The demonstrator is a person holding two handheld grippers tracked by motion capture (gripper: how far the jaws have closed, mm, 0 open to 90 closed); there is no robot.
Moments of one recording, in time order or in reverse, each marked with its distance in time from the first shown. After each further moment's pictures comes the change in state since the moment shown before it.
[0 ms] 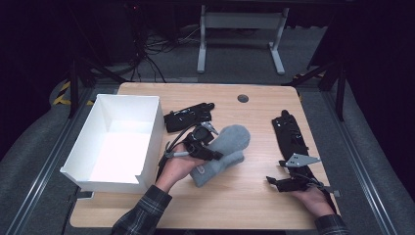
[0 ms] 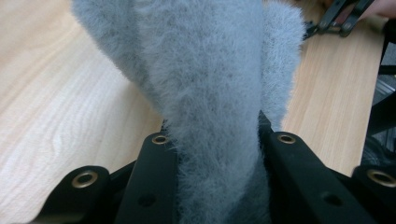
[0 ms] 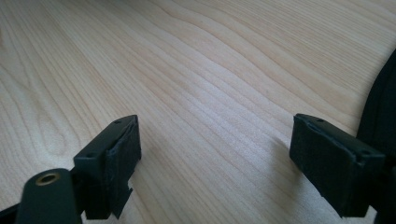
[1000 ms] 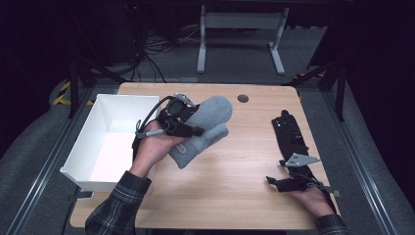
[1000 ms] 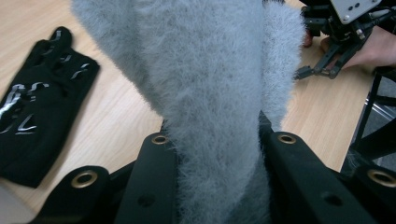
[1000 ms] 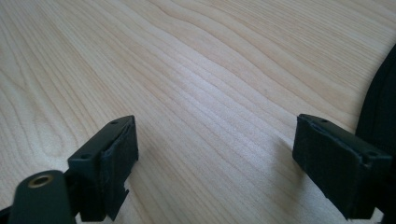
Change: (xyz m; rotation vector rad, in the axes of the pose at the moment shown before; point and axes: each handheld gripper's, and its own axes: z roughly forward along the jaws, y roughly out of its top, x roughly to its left) left arm 0.011 0.016 -0.103 -0.073 0.115 -0.063; right arm 0.000 0.000 0.000 0.007 -0.009 0.007
